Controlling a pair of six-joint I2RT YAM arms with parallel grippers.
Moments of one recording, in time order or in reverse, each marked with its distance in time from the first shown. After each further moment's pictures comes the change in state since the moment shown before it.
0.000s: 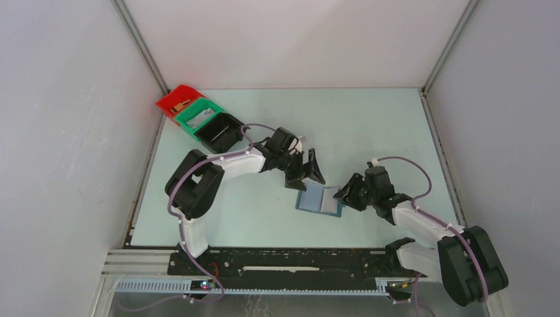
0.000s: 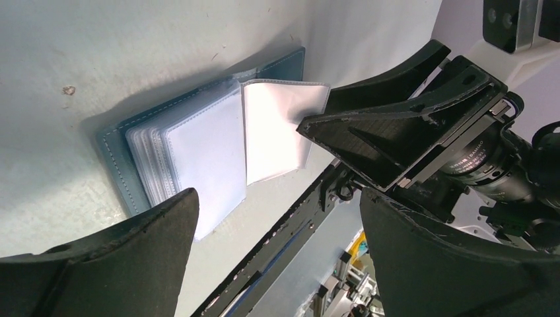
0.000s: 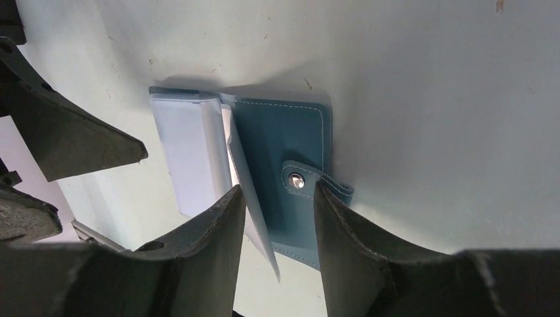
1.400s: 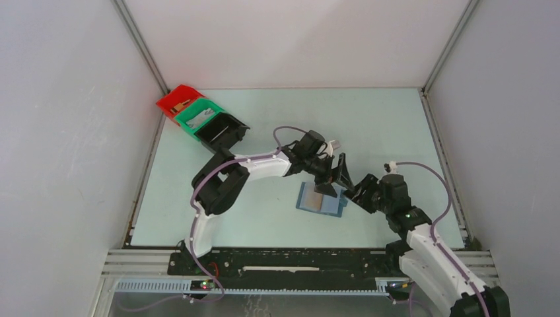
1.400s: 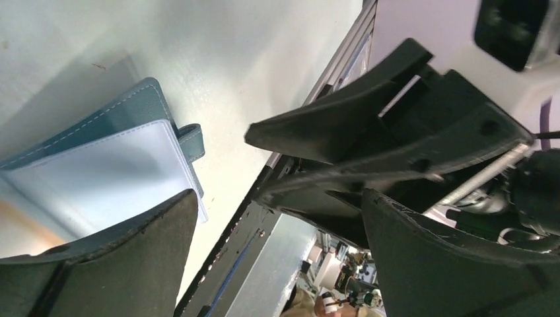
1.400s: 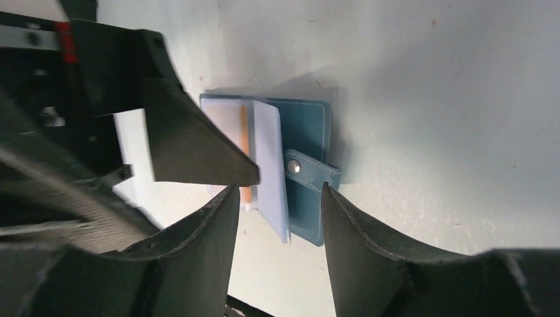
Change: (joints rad) left arm -0.156 0.175 0.205 0.147 0.127 -0.113; right arm -0.071 -0.365 -0.044 -0.181 0.019 -0.003
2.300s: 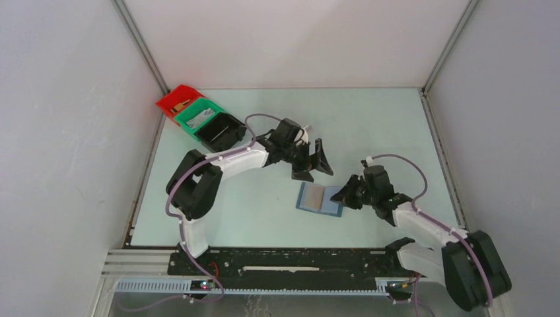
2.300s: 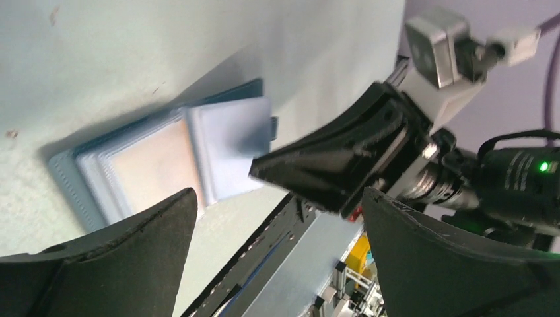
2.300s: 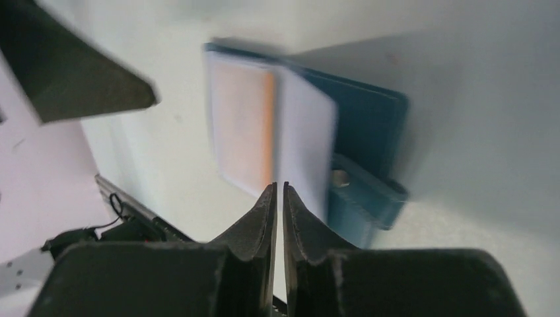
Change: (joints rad) left arm 0.137 -0.175 -0.072 -0.152 -0.135 0.092; right arm 0.111 0.292 0.055 0.206 -0.140 0.001
